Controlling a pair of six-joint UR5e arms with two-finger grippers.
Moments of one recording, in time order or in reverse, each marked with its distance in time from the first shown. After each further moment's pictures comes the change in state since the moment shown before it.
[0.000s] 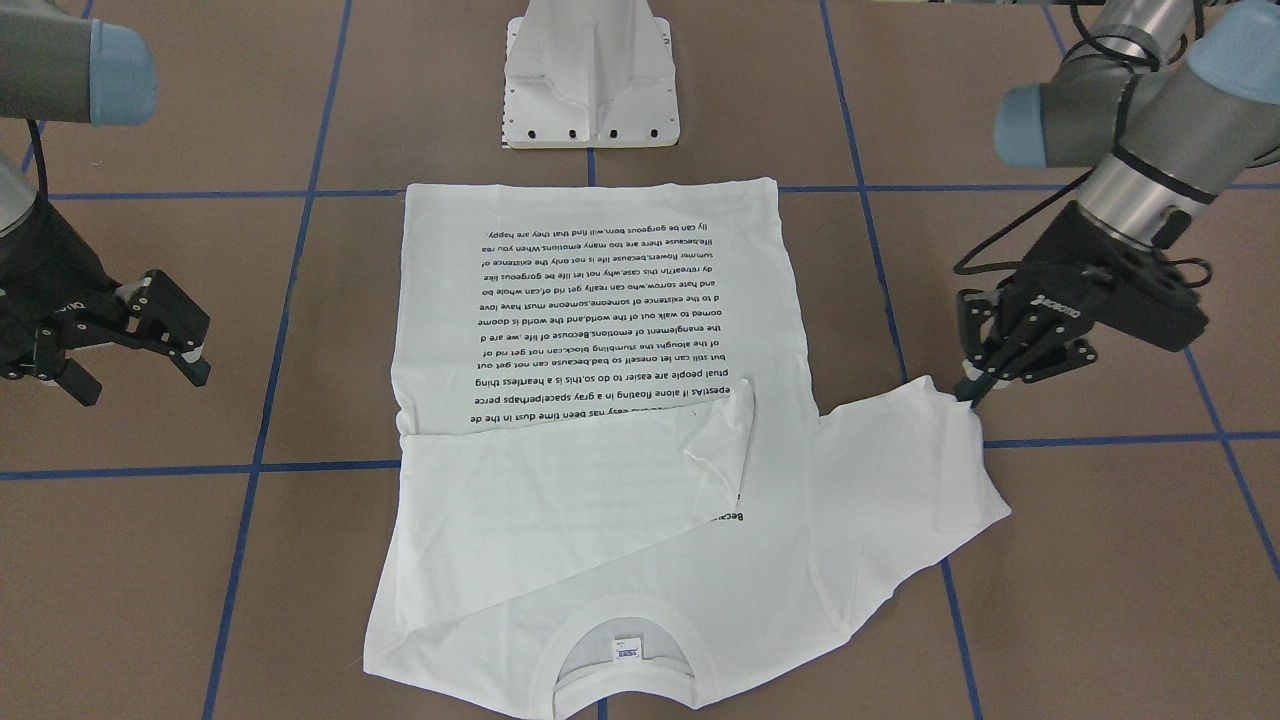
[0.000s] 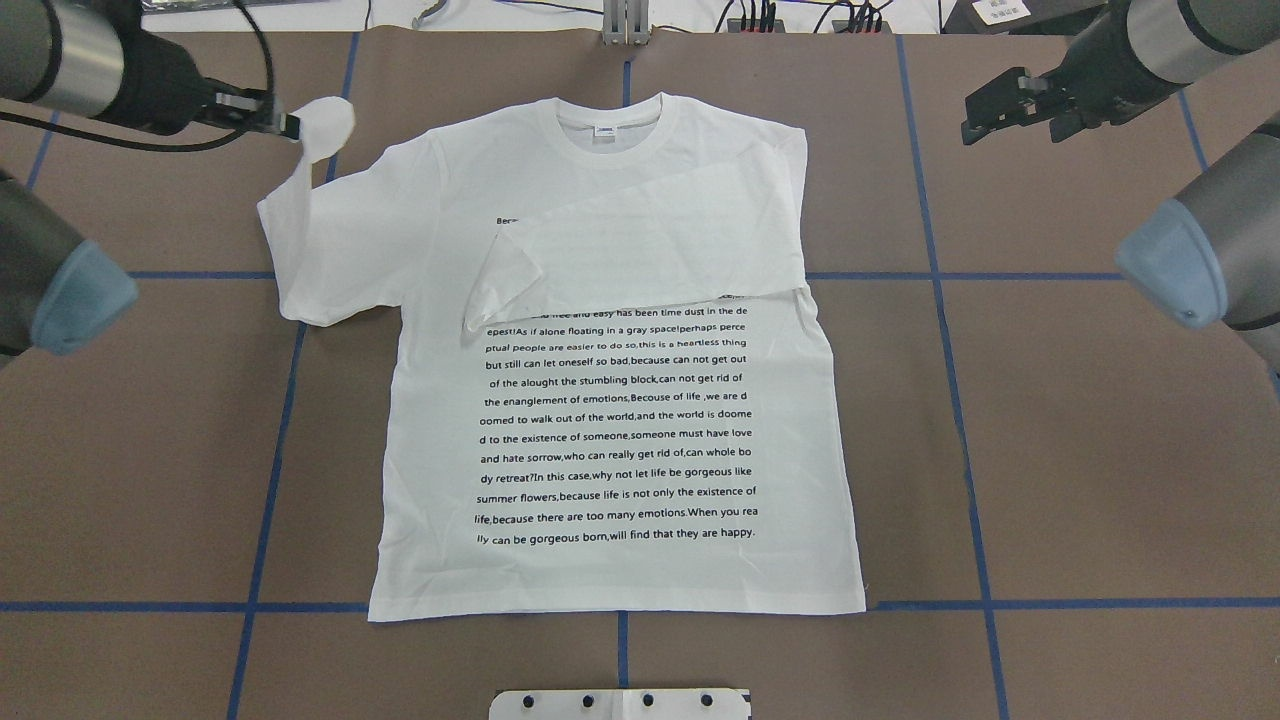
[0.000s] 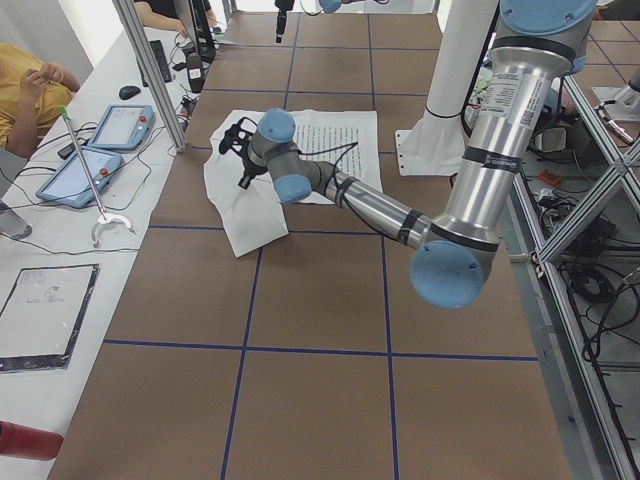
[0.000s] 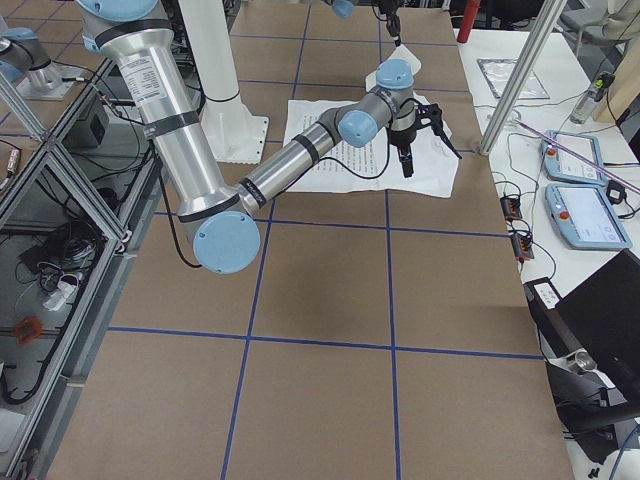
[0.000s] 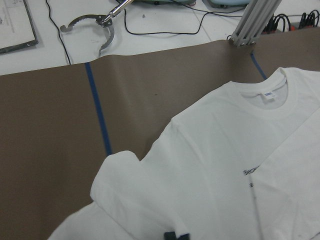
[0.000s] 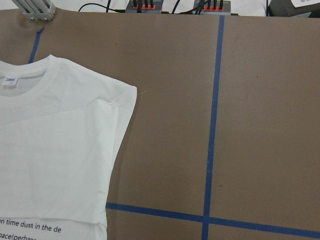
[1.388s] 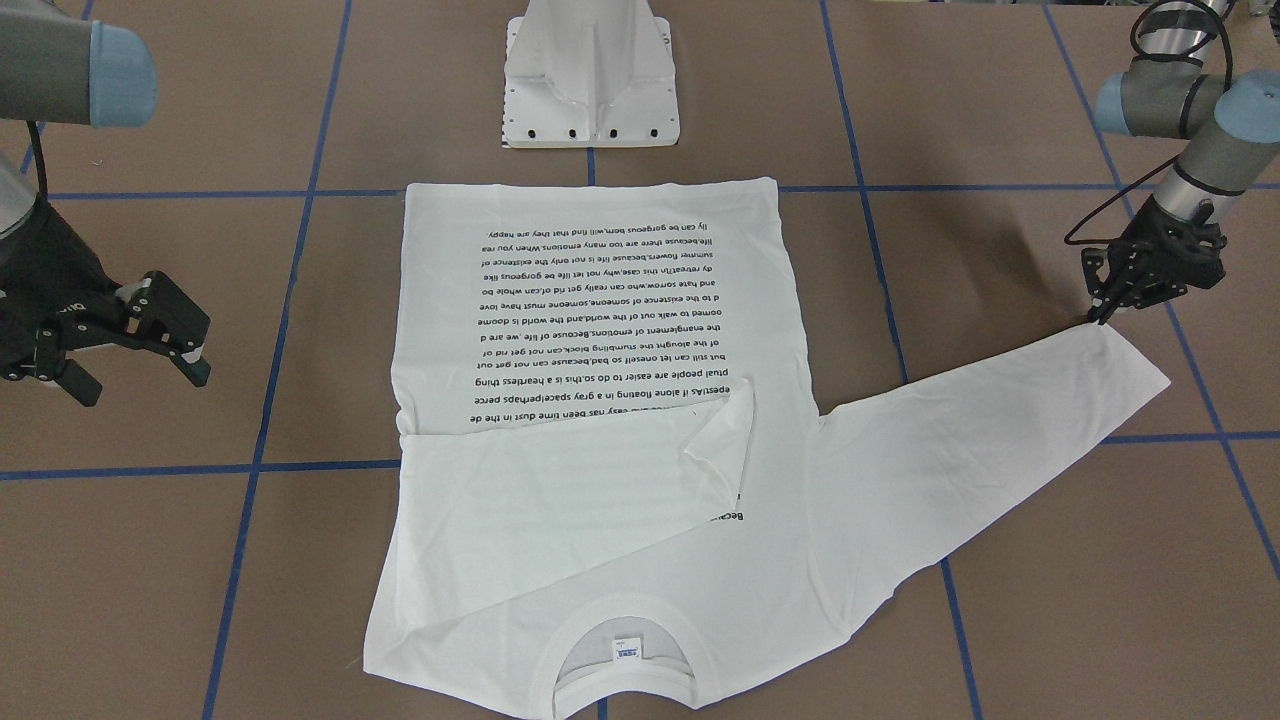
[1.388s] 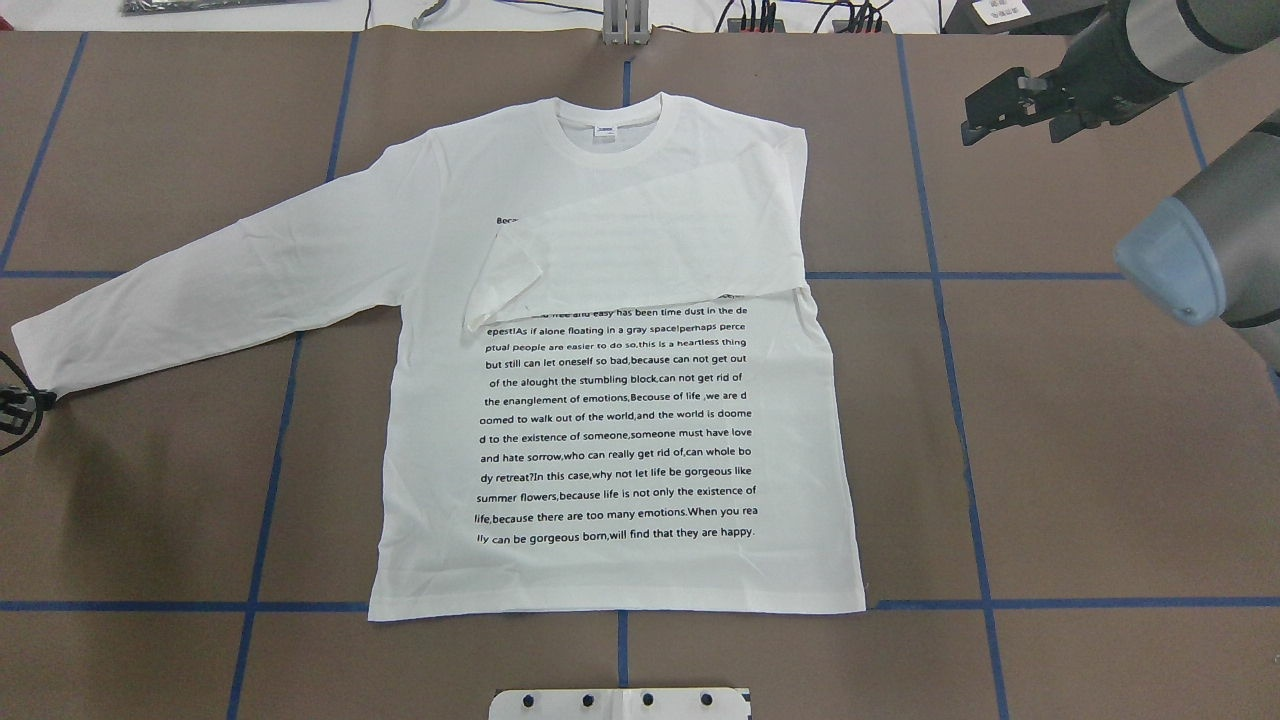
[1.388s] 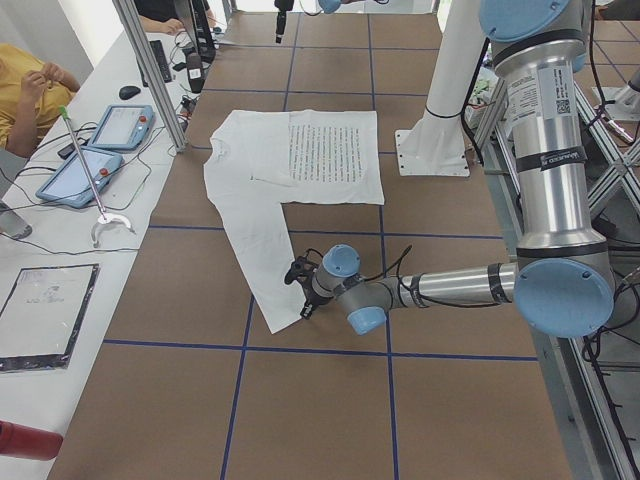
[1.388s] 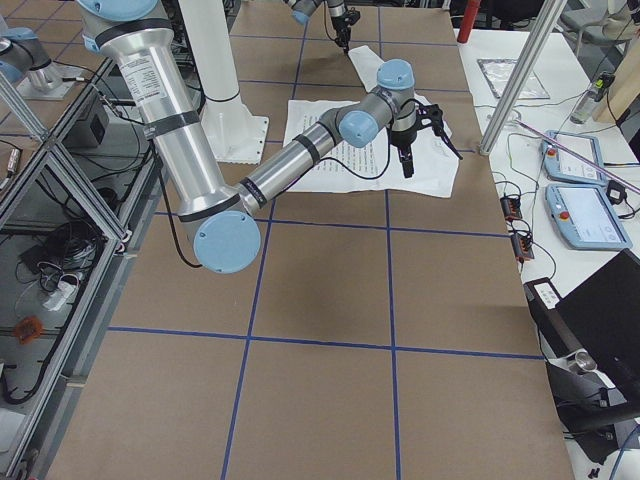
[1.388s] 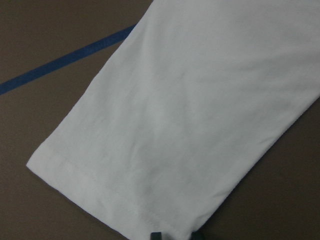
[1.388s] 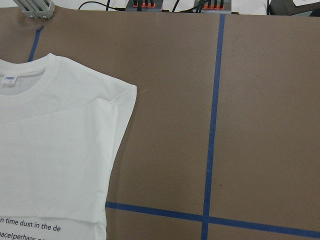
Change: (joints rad) left arm 0.088 0.681 0.222 -0.583 0.135 0.401; right arm 0.001 0.001 -0.004 0.000 0.005 -0.006
